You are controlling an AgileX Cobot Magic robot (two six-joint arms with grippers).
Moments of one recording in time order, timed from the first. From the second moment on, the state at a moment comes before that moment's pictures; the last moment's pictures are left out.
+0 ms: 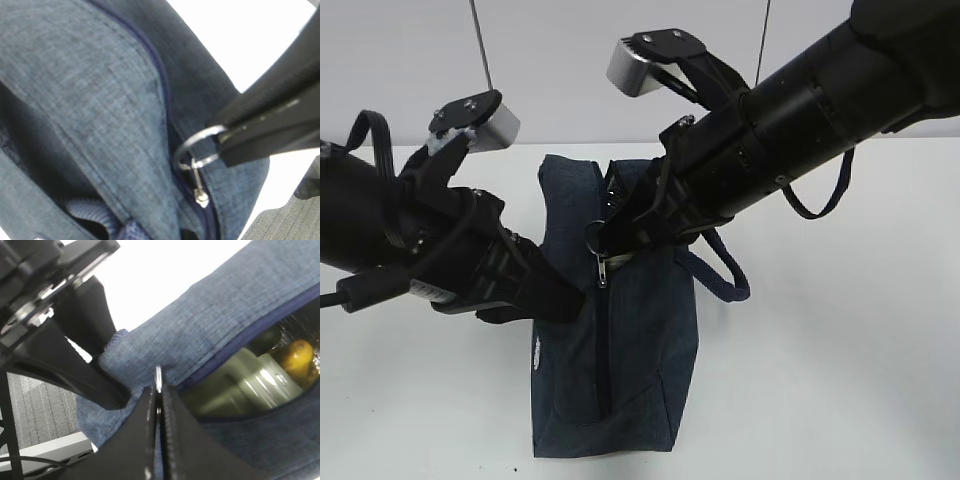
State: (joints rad) left arm -0.50 1.45 -0.84 -0.89 0.64 0.77; right arm 0.46 1.64 -1.20 0.90 0.82 -1.07
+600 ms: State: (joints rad) left arm -0.50 1.44 -0.84 -0.87 0.65 0.77; right arm 0.46 1.66 -1.23 0.89 0.76 -1.07
